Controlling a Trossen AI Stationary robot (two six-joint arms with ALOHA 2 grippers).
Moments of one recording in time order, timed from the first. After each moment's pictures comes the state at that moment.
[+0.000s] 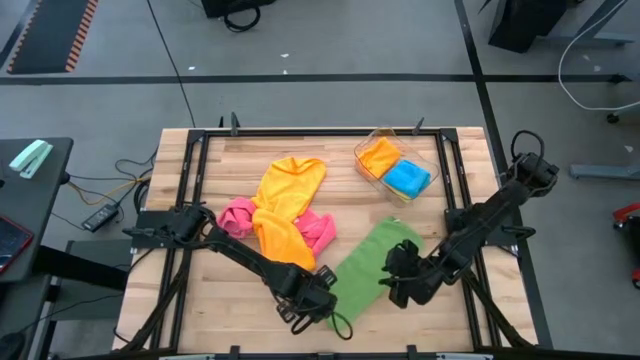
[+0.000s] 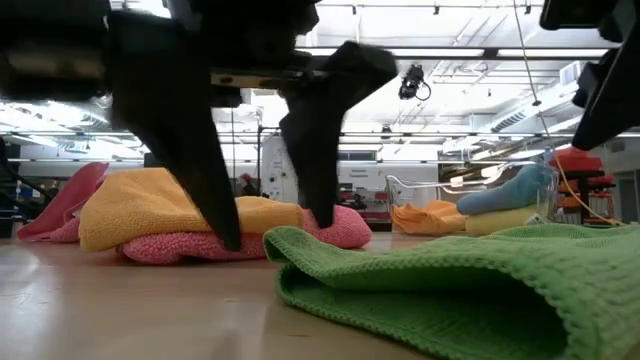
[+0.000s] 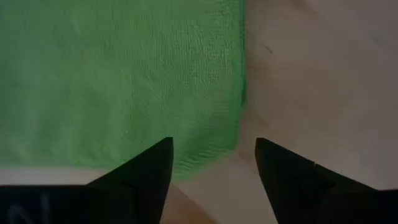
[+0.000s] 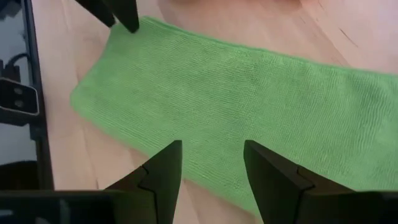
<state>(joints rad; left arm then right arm) -0.49 2.16 1.65 -0.72 -0.11 0.45 0.74 1.43 0.79 -0.41 0.46 1.10</state>
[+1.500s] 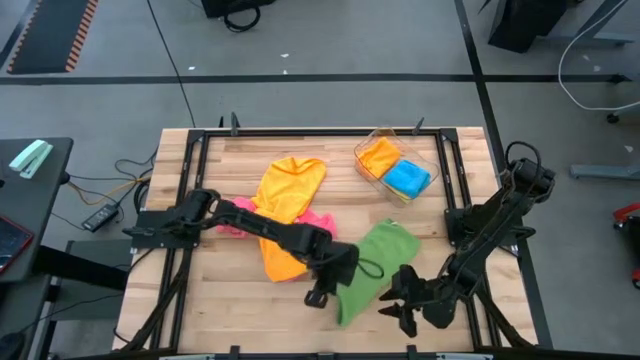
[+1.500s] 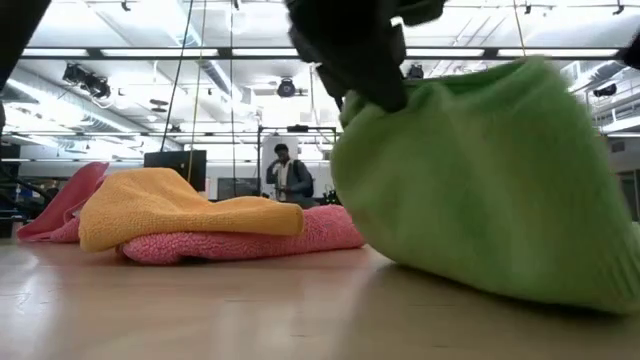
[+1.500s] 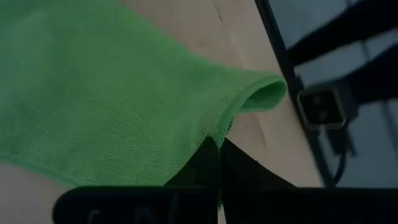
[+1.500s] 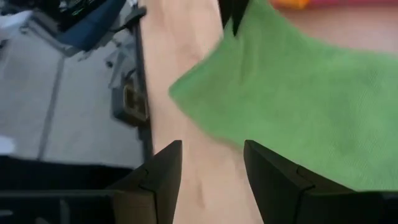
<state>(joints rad) -0.26 2.15 1.76 -0.65 0.39 -0.05 0.90 1.51 0.83 -0.12 0.53 1.11</state>
